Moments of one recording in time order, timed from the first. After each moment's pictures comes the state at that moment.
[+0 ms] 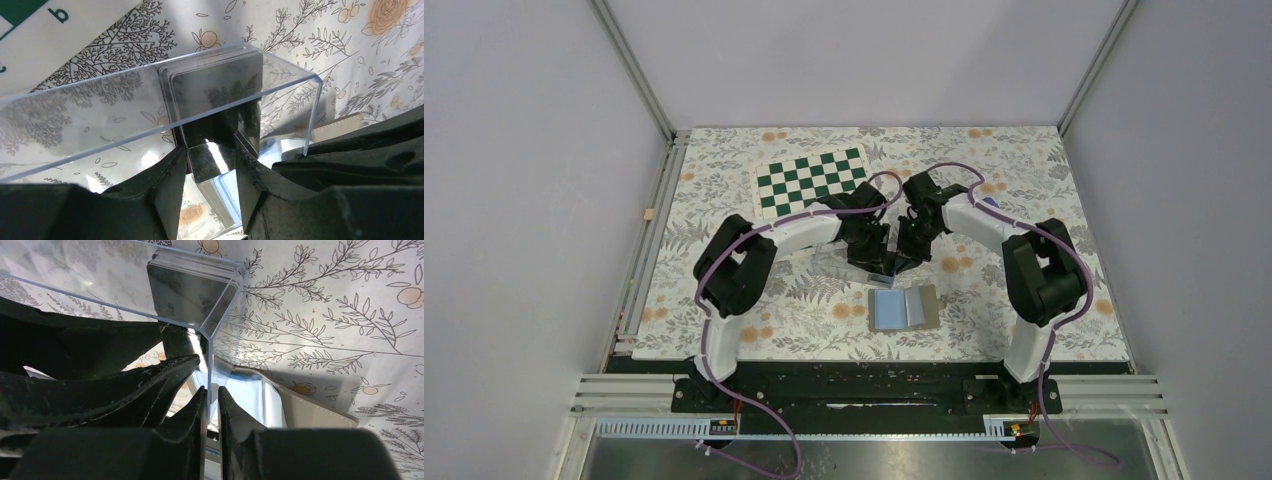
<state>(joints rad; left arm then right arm) -0.74 2.03 1.48 -0.59 0.24 -0.53 0.49 1.84 1.27 -0.77 -0.32 0.68</state>
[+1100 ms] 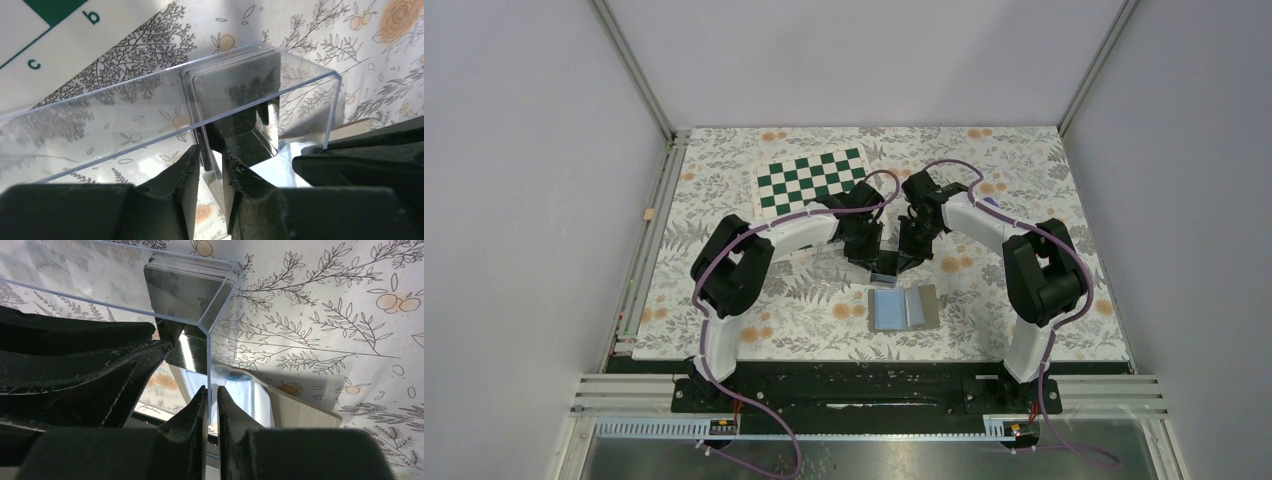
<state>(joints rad) -0.72 2.01 1.45 -0.58 0.20 -0.52 0.49 1.84 1.29 -0.80 -0.28 0.62</state>
